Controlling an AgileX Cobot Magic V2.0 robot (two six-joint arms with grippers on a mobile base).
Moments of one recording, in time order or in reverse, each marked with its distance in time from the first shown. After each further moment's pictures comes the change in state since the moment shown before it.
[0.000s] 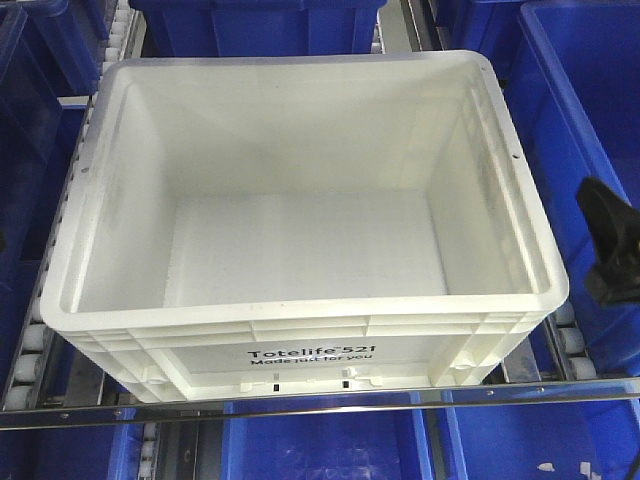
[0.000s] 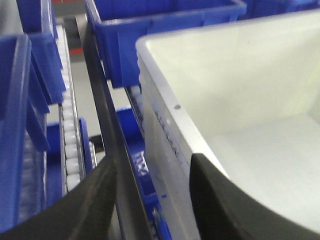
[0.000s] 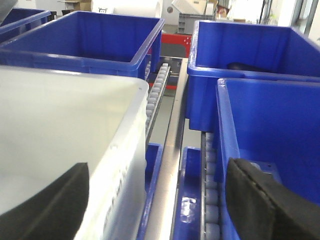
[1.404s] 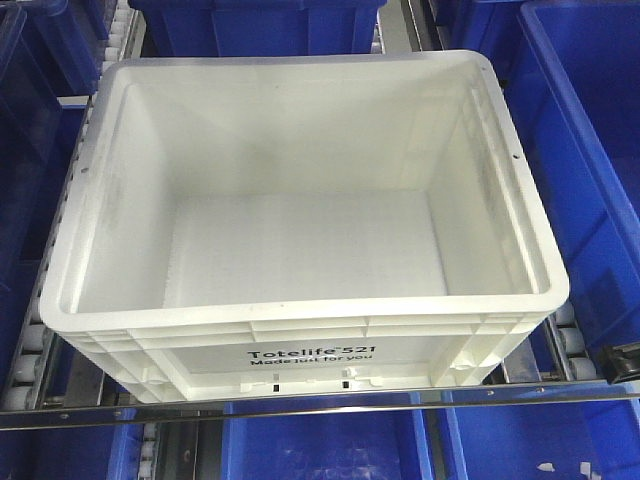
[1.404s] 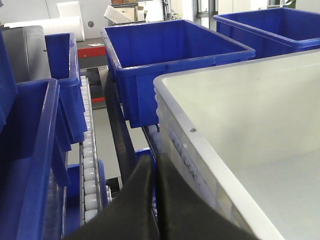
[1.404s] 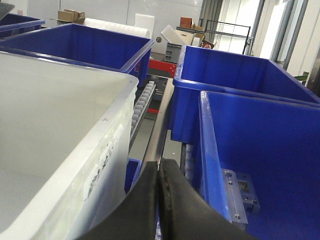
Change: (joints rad) left arm 0.000 -0.098 0.136 0.041 -0.213 0.000; right arm 0.000 -0.170 0.180 0.005 -0.109 -0.091
